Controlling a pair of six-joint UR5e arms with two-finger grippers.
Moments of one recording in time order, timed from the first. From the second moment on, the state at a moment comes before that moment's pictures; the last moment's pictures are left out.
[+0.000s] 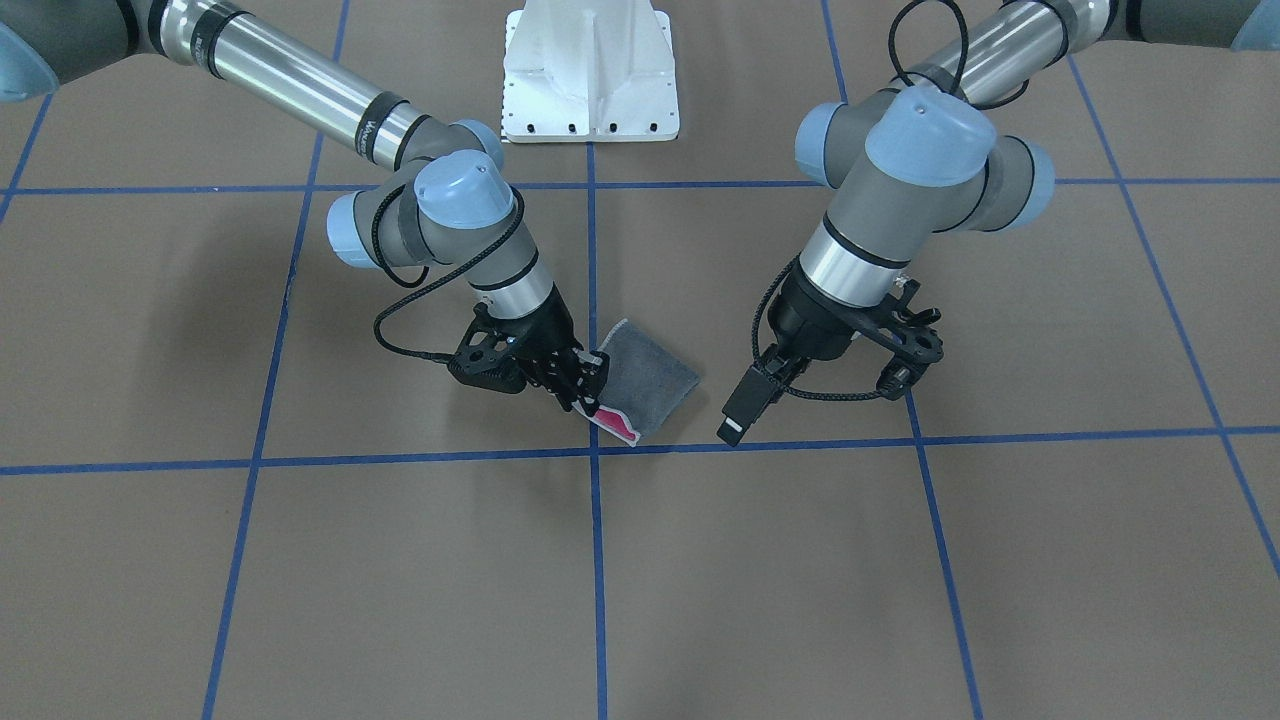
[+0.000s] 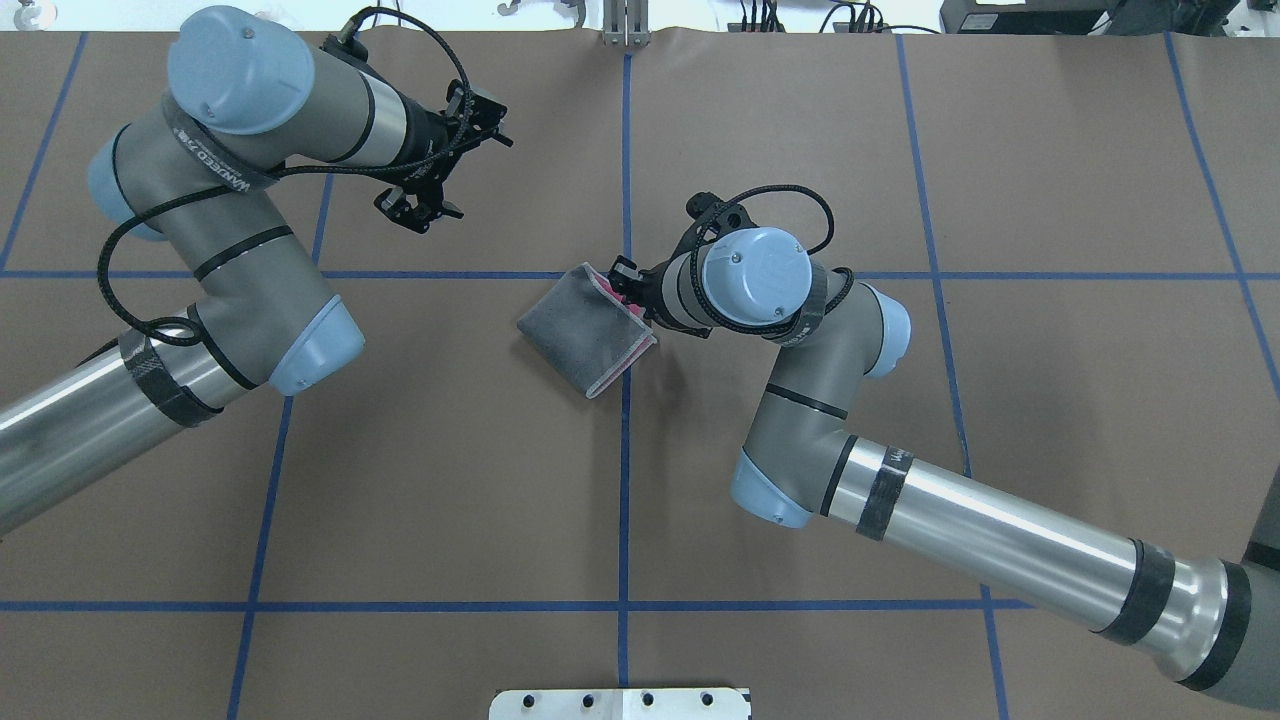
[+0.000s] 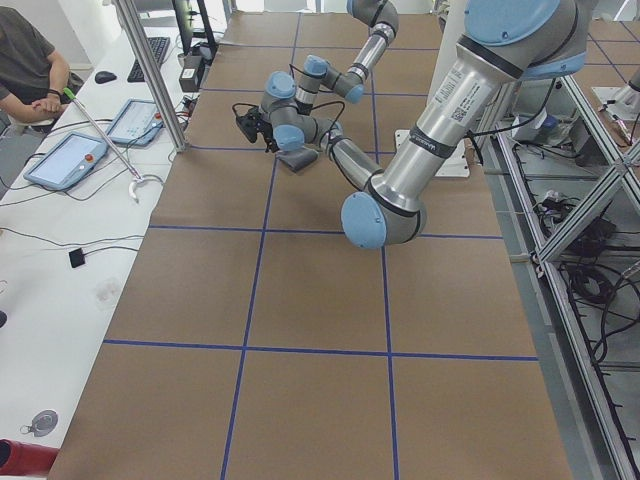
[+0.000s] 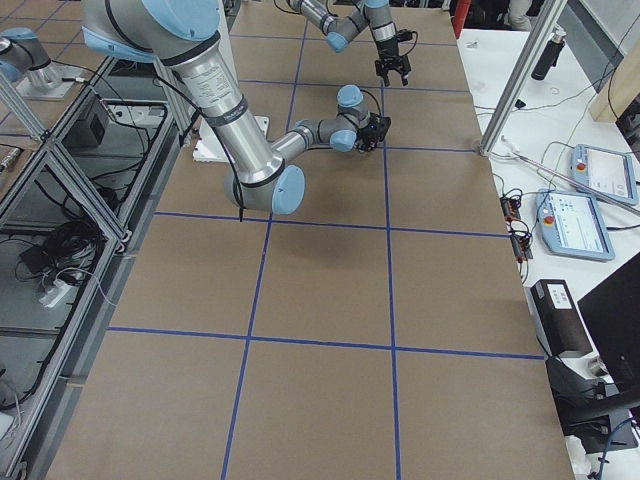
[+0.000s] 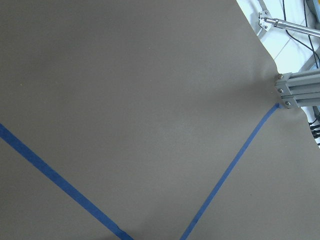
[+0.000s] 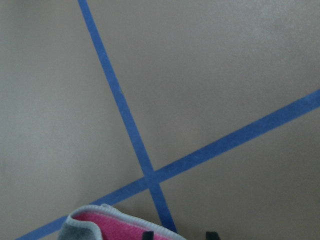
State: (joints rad) left arm -0.80 -2.22 -1.53 -2.12 -1.92 -1.98; right arm 0.54 -0.83 1.28 -0.88 1.70 1.76
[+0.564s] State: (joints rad) left arm -0.80 -2.22 -1.52 -2.12 -1.92 -1.98; right arm 0.54 -0.82 1.29 -0.89 1.70 1.76
